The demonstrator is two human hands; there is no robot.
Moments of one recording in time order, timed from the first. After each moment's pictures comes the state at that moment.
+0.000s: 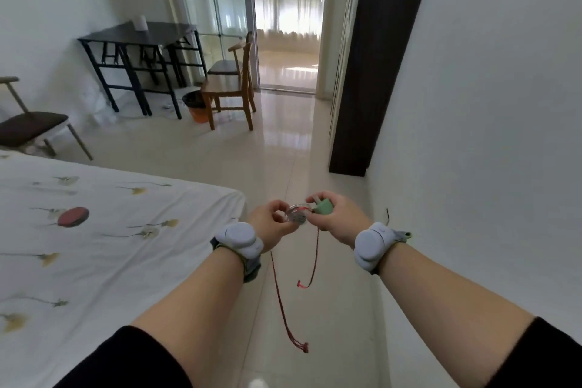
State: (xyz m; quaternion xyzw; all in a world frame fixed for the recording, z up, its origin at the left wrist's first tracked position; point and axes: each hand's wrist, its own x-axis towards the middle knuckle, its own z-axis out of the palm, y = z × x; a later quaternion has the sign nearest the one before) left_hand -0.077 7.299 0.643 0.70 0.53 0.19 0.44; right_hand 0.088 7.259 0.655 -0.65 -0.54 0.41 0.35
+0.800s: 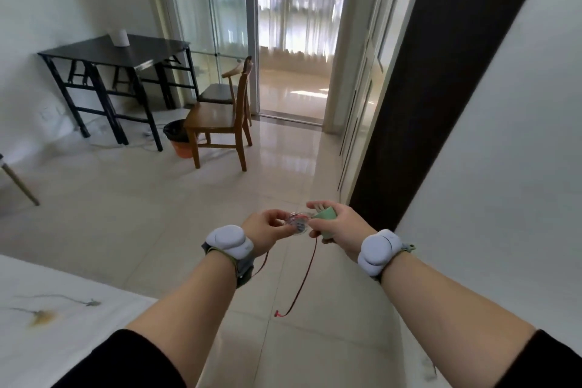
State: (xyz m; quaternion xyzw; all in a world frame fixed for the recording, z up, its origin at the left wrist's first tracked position) left_hand 0.065 7.853 0.636 0.64 0.54 0.21 0.50; right_hand 0.237 7.815 0.651 -0.62 -0.48 0.51 0.37
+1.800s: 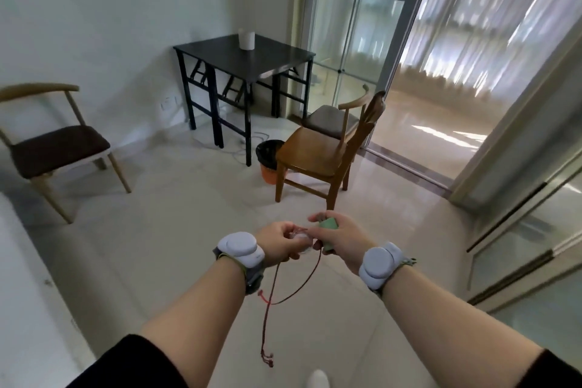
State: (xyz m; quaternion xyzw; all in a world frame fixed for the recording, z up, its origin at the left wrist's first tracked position) left_hand -0.065 8.387 0.622 0.51 0.62 0.27 0.53; right_hand 0.097 8.420 0.645 -0.52 -0.60 0.56 0.21
